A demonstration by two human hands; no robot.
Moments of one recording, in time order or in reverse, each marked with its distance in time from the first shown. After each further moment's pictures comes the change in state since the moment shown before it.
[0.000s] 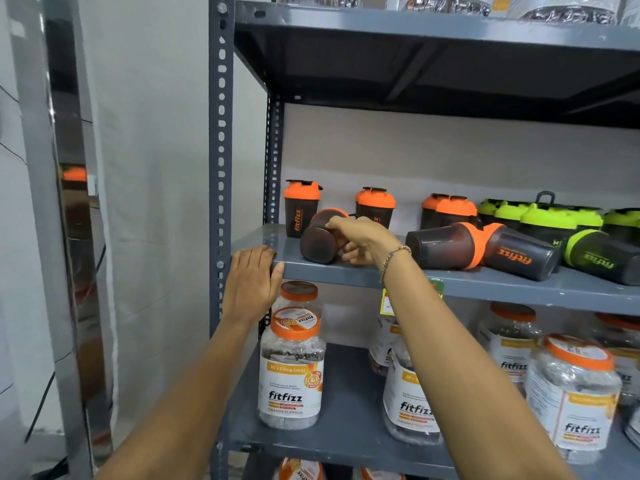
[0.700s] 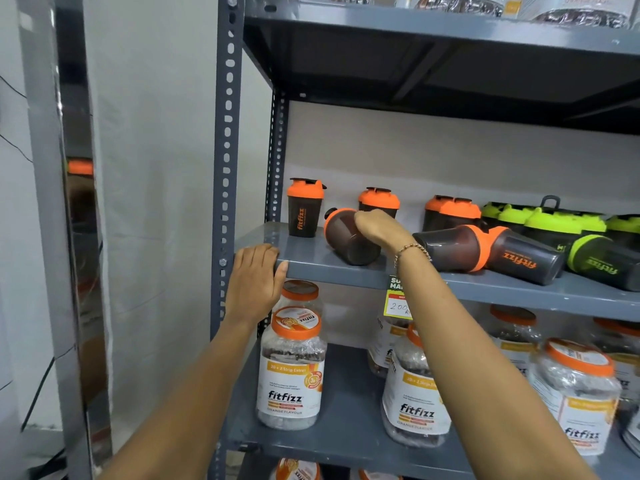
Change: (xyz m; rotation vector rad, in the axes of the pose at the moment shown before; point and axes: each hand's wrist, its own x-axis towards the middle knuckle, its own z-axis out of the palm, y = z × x) left_hand 0.000 0.000 0.002 -0.035 0.014 -0.008; right_hand -0.001 -0.004 -0.017 -0.434 0.197 -0.183
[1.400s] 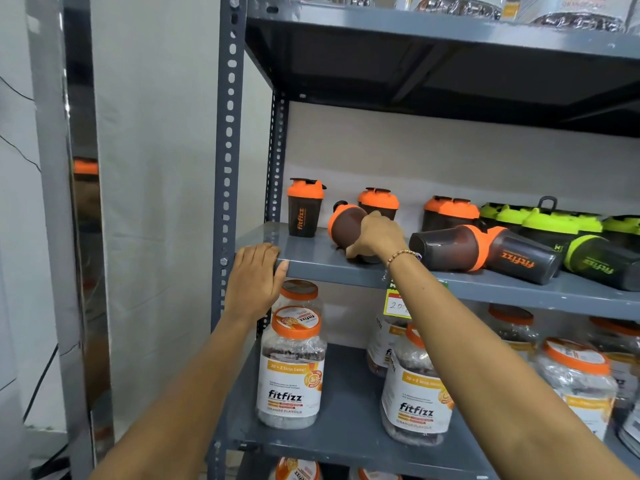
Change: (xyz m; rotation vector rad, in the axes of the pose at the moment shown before) left_hand 0.002 0.002 -0.009 -0.010 -0.036 0.019; right_hand 0.008 0.008 0.014 -0.500 0.098 -0.050
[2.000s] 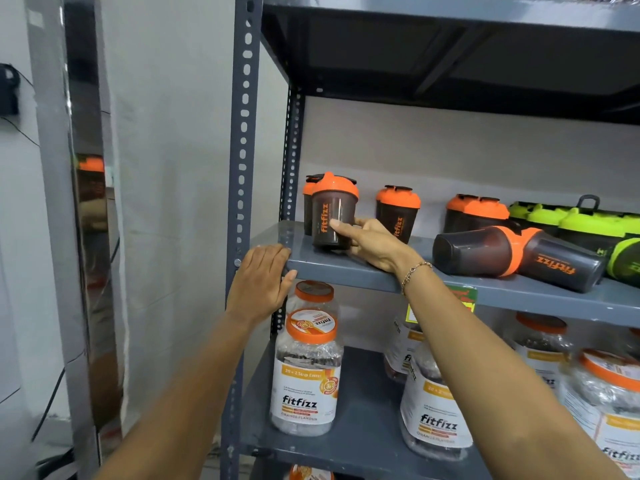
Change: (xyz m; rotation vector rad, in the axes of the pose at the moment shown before) left_hand 0.001 -0.029 0.007 0.143 0.021 0.176; right_hand 0.024 -0.015 0.038 1.345 -0.469 -0.112
